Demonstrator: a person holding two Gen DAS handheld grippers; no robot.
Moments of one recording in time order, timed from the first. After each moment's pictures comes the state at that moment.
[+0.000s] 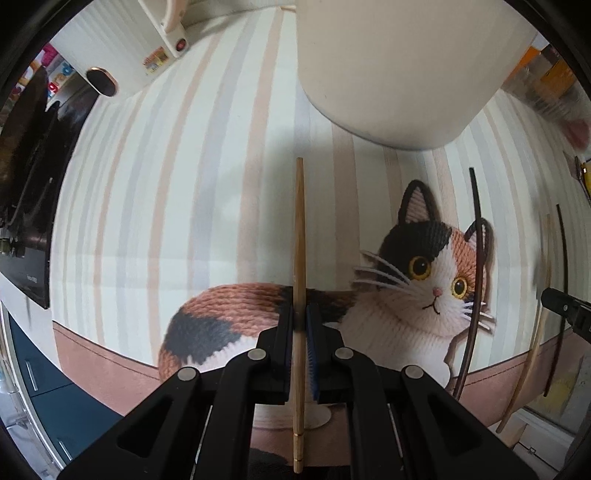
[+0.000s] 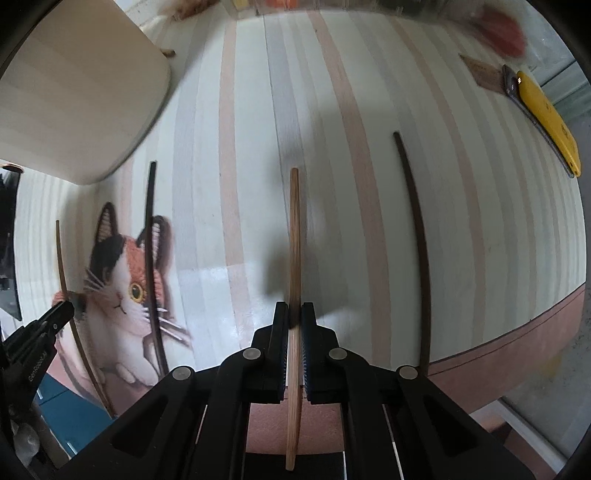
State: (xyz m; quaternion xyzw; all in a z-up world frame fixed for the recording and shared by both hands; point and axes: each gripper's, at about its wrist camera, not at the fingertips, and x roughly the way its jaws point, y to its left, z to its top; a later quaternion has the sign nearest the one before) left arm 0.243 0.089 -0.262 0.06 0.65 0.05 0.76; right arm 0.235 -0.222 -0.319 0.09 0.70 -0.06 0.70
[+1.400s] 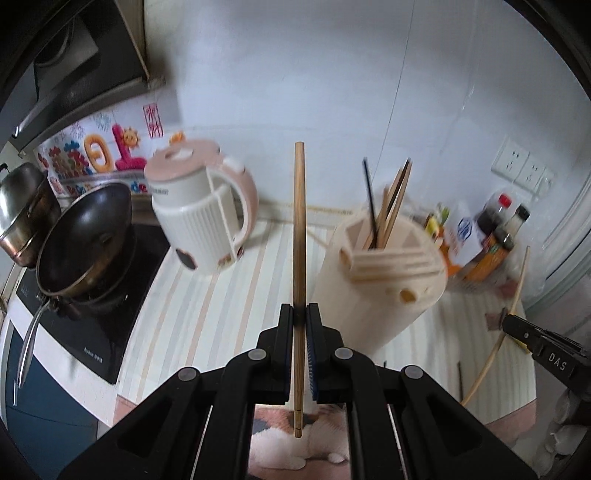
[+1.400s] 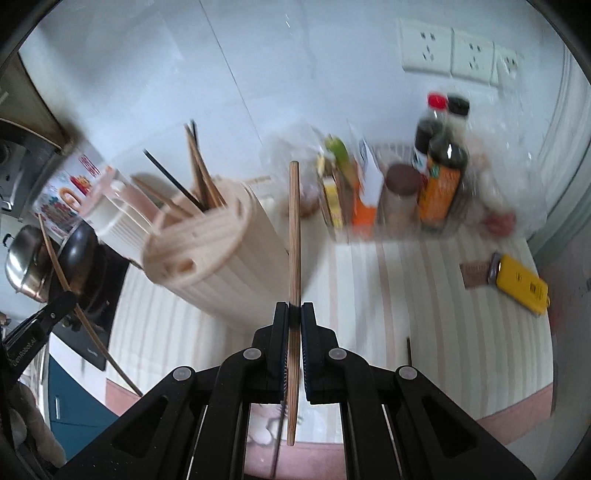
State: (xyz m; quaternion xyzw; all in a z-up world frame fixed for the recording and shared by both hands) left arm 0.244 0.093 -0.026 0.00 0.42 0.05 0.91; right arm 0.272 -0.197 -0.092 0.10 0.49 0.02 0.87
